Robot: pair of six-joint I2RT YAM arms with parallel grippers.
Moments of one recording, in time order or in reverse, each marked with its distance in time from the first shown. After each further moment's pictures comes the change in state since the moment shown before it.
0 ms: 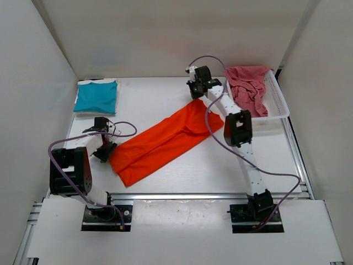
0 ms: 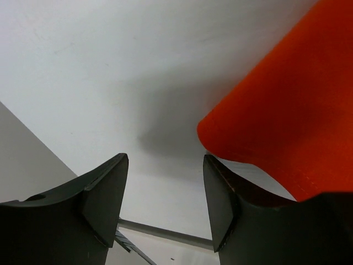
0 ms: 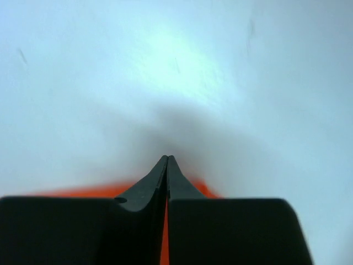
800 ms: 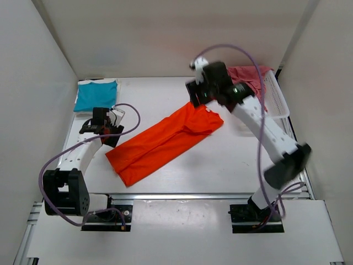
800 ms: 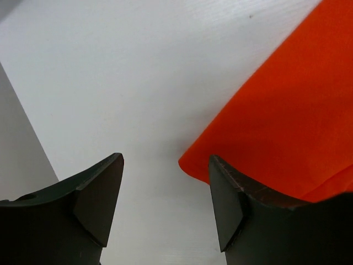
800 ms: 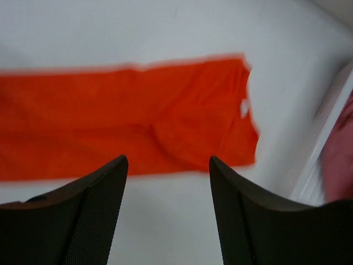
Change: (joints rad) left arm -0.091 -0.193 0.121 0.006 0.187 -0.163; right arm 0.204 -0.785 -0.357 -0.237 0.198 0.084
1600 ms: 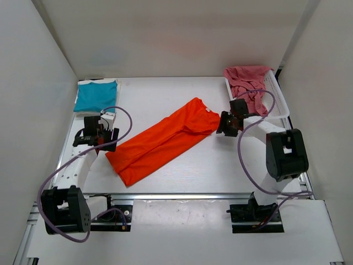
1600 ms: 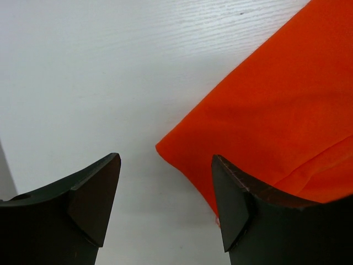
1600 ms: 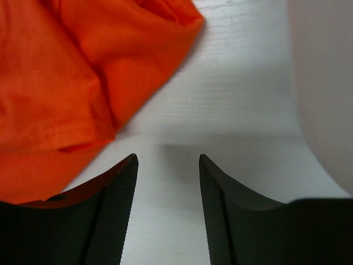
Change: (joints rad) left arm 0.089 -0.197 -0.151 0.038 0.120 -0.133; right arm -0.359 -0.146 -1.043 0.528 -0.189 0.433
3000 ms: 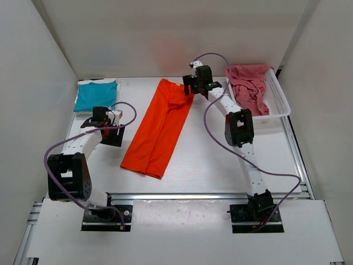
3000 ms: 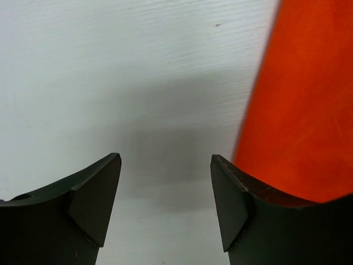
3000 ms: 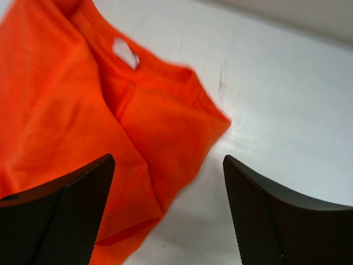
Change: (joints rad) left arm -0.020 0.325 0.154 -0.035 0.058 -0.069; right arm 0.158 0.957 1.357 -0.019 0.035 -0.321
